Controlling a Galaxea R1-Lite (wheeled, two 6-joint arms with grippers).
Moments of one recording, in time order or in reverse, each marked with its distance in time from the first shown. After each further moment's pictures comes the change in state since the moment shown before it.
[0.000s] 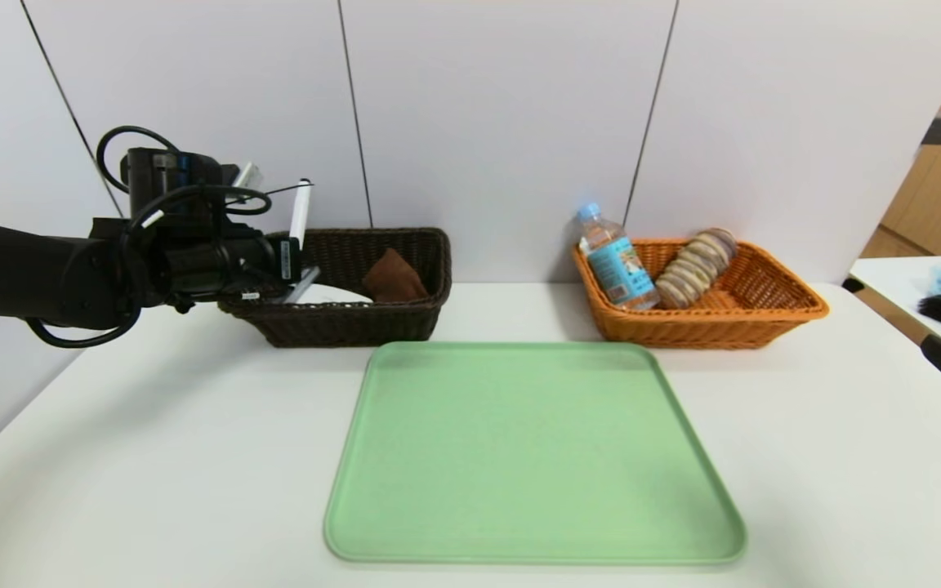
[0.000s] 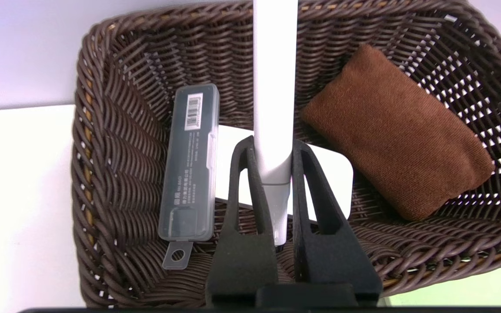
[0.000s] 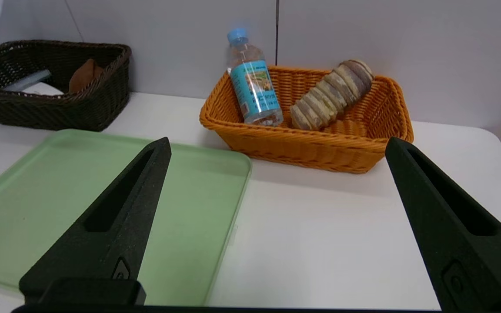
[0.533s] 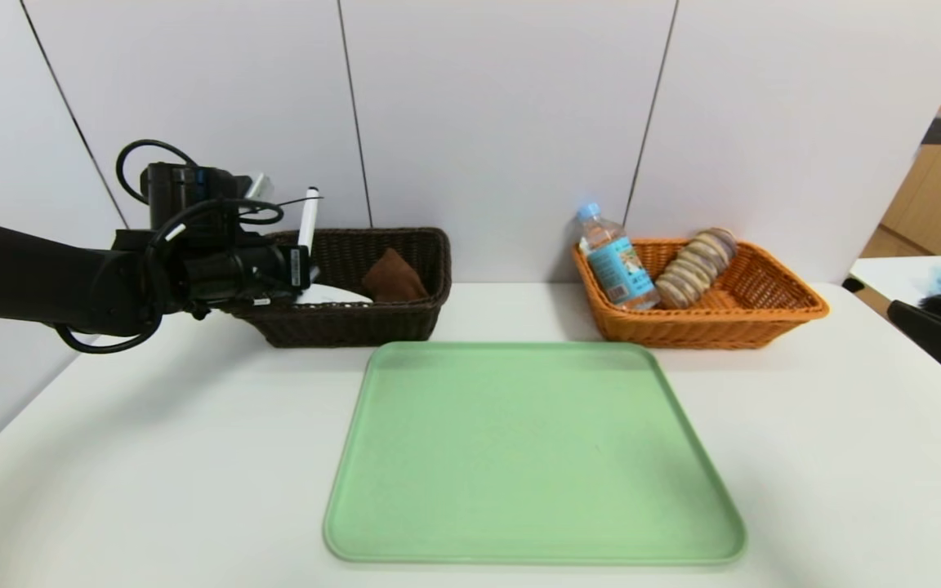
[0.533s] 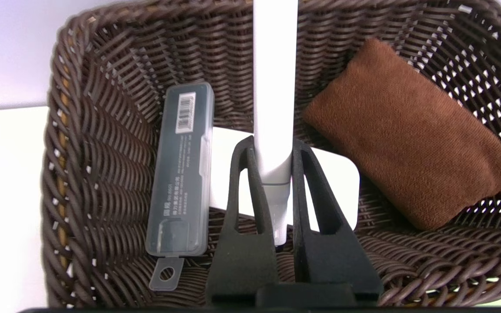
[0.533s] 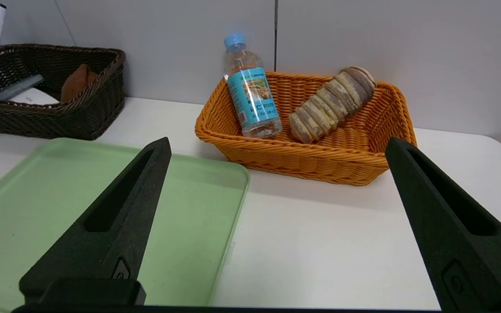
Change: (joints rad) left arm 0.000 0.048 0.002 -0.050 -0.001 0.001; right arm 0.000 0.099 -0.060 -0.025 0.000 -0.001
